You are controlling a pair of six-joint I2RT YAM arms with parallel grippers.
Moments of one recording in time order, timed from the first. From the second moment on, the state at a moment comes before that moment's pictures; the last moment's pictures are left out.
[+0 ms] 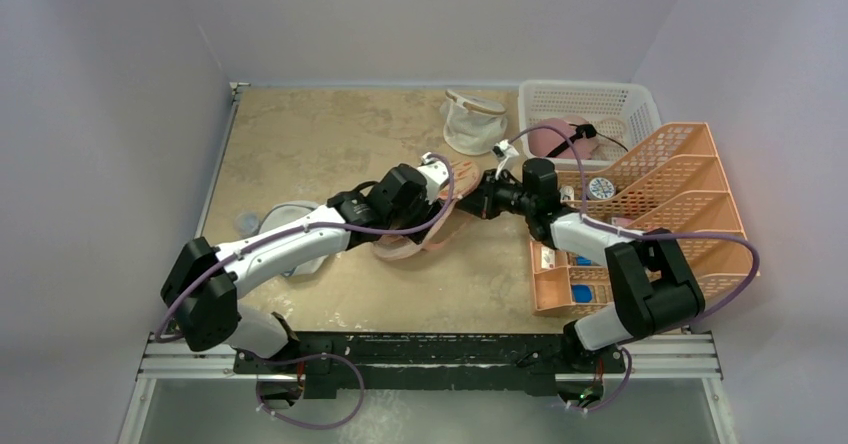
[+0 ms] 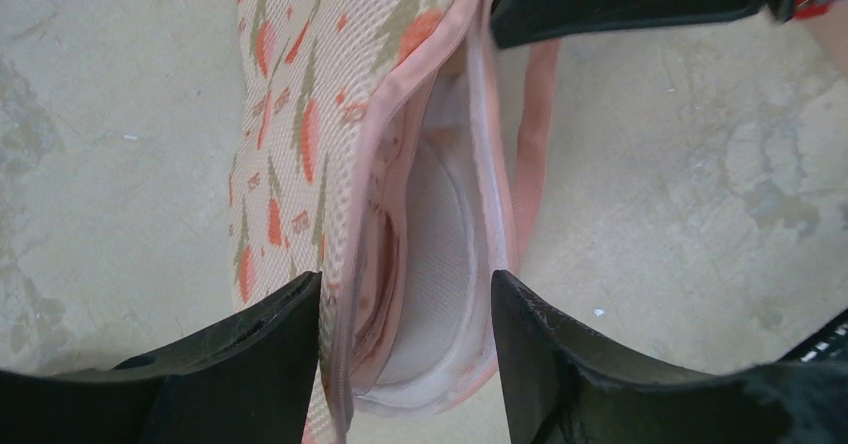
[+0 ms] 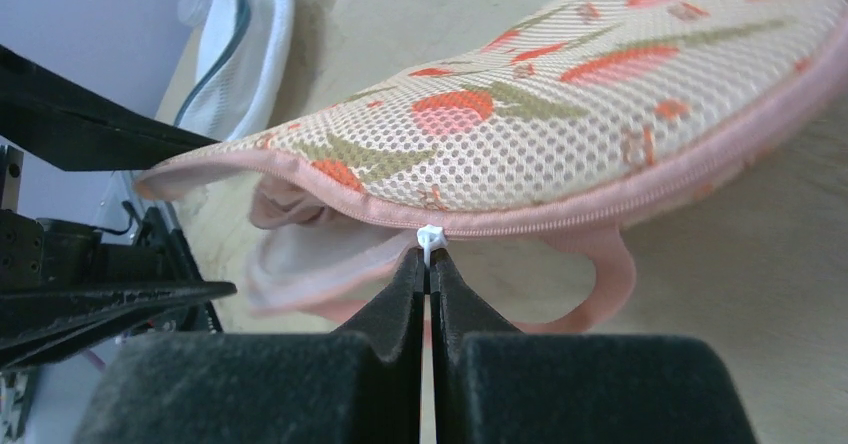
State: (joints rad) left arm -0.87 1.46 1.09 -0.43 -0.16 -0.09; right arm 0.33 1.48 0.65 0.40 -0.62 0.43
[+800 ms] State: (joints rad) left arm -0.87 1.56 1.13 -0.39 -0.19 -0.12; right arm 0.48 1.42 0.63 0.48 -0.62 0.53
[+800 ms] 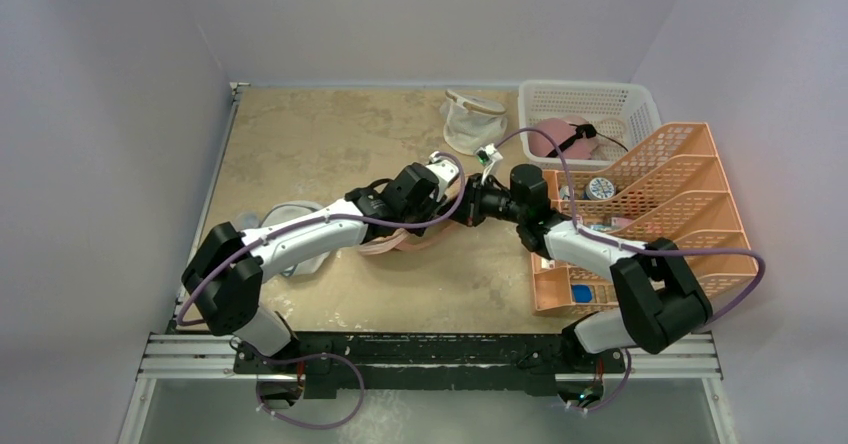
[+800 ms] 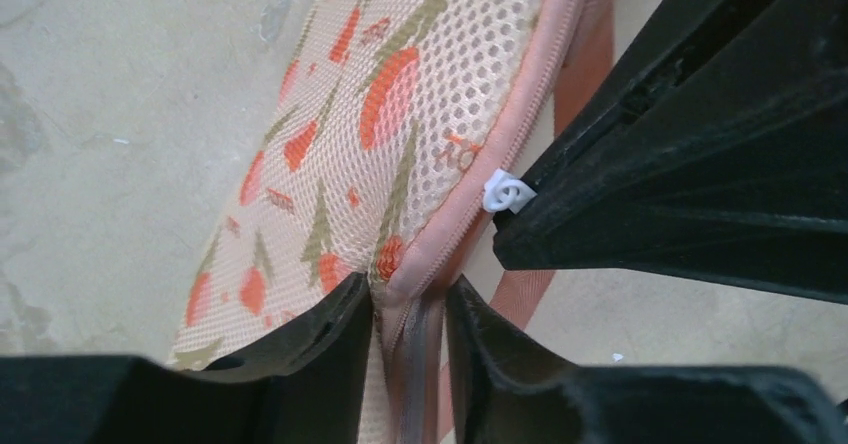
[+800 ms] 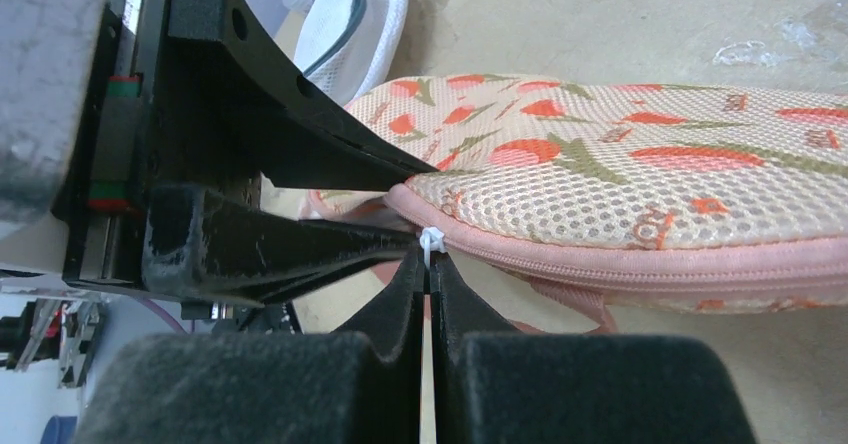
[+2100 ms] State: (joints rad) left arm -0.87 1.38 1.07 -0.39 -0.12 -0.07; right arm 0.27 1.31 0.58 0.32 -0.68 0.41
